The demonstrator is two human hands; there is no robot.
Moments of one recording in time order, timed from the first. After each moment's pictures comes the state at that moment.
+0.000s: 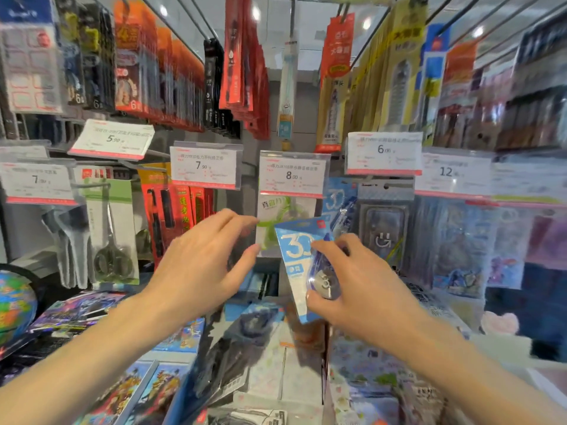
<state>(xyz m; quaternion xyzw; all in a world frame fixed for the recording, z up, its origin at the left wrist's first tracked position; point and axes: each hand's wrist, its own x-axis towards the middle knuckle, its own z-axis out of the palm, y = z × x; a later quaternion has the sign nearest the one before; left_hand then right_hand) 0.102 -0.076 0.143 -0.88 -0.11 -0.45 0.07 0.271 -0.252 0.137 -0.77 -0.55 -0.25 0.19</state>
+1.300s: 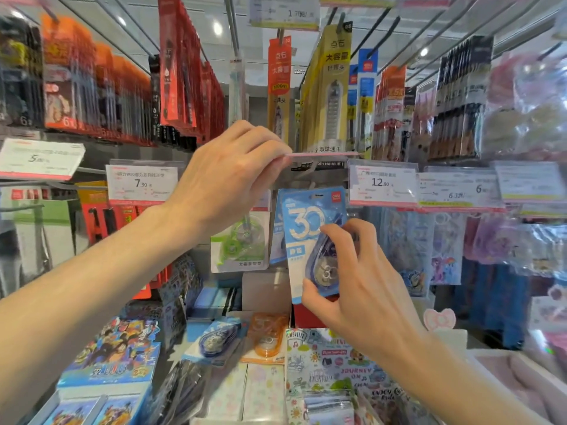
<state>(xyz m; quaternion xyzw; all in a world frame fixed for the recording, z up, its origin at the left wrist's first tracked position) 0.182 -0.113 0.256 -0.79 0.10 -0.57 0.22 0.286 -0.303 0.147 -0.75 -0.47 -0.38 0.27</state>
